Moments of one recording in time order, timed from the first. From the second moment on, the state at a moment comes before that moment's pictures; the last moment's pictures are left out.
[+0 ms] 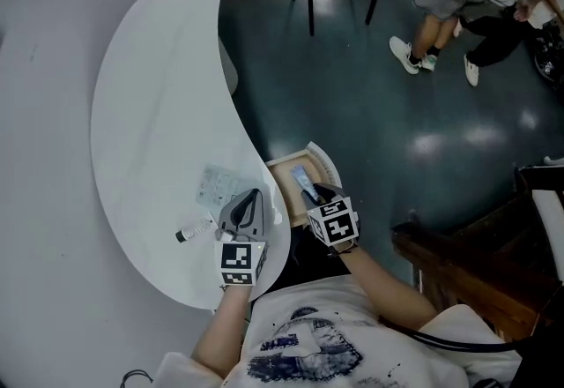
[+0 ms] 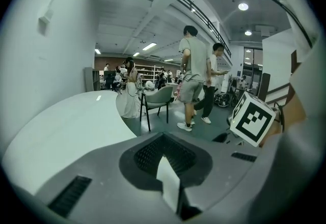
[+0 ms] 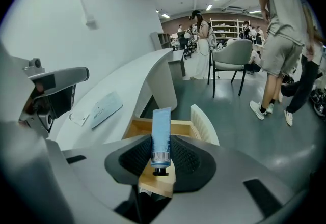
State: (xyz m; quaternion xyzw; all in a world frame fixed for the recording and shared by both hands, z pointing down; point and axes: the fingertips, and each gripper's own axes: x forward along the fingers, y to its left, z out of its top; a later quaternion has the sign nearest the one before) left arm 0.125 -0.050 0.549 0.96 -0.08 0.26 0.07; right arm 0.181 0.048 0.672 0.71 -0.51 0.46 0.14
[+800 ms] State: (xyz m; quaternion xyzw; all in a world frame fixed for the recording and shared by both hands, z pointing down) left arm 0.150 -0.065 0.599 0.95 -0.07 0.30 0.08; right arm 0.186 0.028 0.784 0.69 -0.47 0.54 0.14
